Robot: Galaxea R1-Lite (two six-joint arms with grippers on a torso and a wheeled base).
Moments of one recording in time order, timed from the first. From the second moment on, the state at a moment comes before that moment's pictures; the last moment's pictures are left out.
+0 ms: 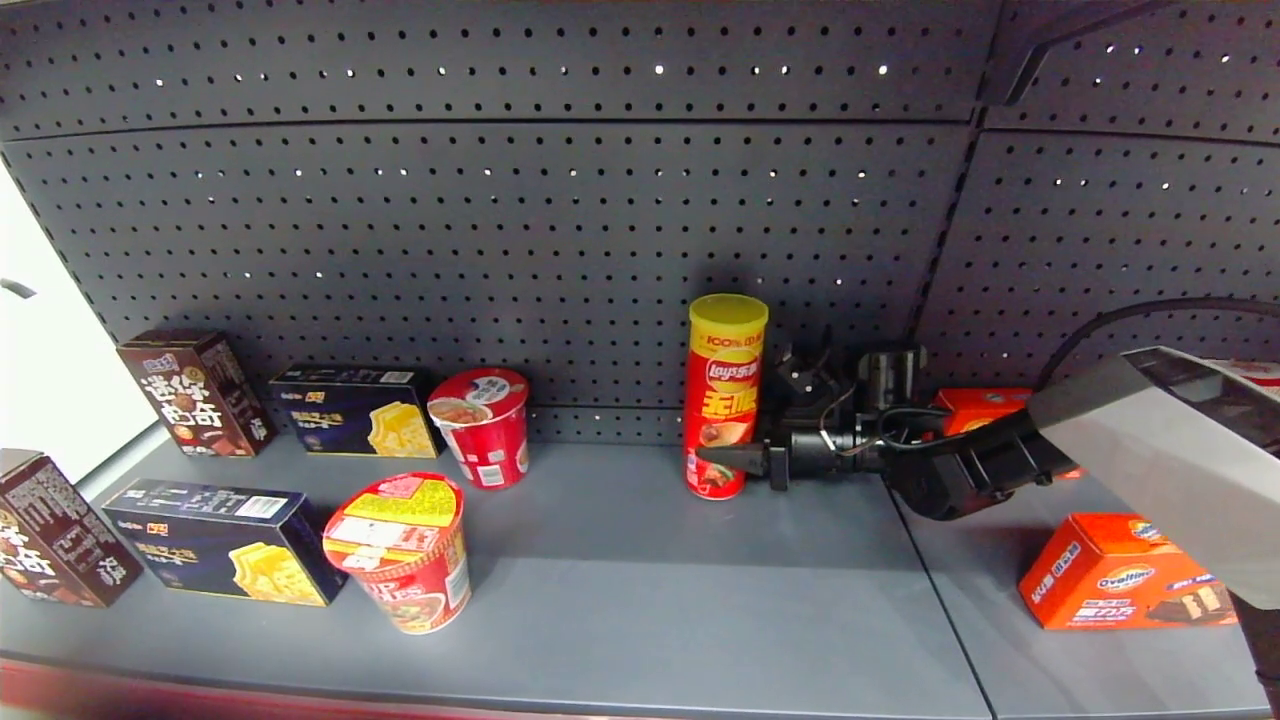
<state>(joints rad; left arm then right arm) -0.32 0.19 -0.37 0.42 0.05 -0.09 0.37 2.30 -1.36 -0.71 0.91 -0.16</state>
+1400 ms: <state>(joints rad) -0.32 0.12 -0.34 0.41 0.05 -0.09 0.50 1.59 -0.77 -0.59 0.66 -0.11</state>
